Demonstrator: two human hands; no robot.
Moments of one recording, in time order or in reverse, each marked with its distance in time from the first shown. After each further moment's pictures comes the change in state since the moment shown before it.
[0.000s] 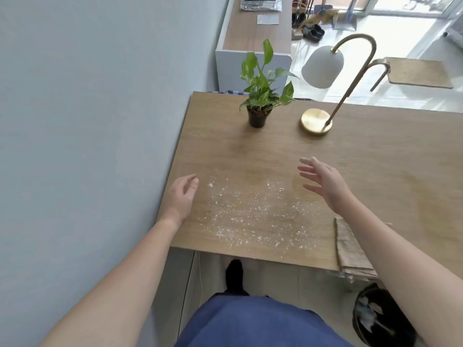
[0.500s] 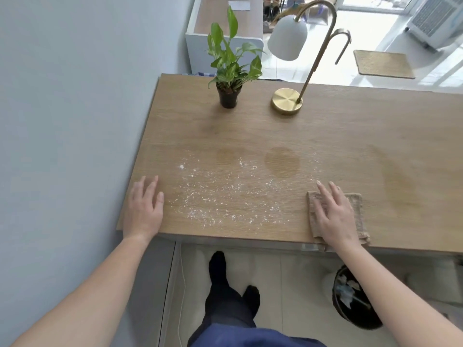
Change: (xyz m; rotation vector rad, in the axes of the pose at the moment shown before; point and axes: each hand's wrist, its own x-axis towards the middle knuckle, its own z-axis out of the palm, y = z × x) left_hand -0.056 -0.078 0.029 0.499 0.163 0.083; right_hand -0.111 0.152 -0.065 -0.882 0.364 -0.166
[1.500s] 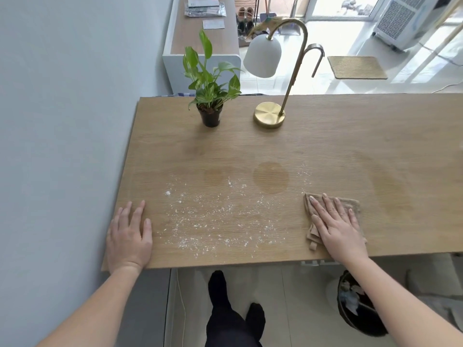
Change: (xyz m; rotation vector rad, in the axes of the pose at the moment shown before) left_hand 0.017 -0.002 0.012 0.135 0.110 0.041; right_hand 0.008 0.028 -0.004 -0.285 -0.140 0.038
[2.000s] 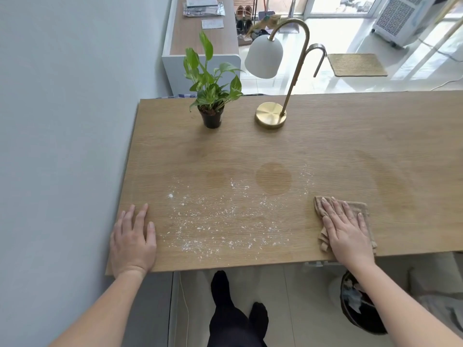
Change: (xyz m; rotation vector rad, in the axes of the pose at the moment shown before) left_hand 0.000 0.004 -0.004 0.020 -0.015 -0.008; right_hand -0.010 0.004 0.004 0.035 0.049 0.081
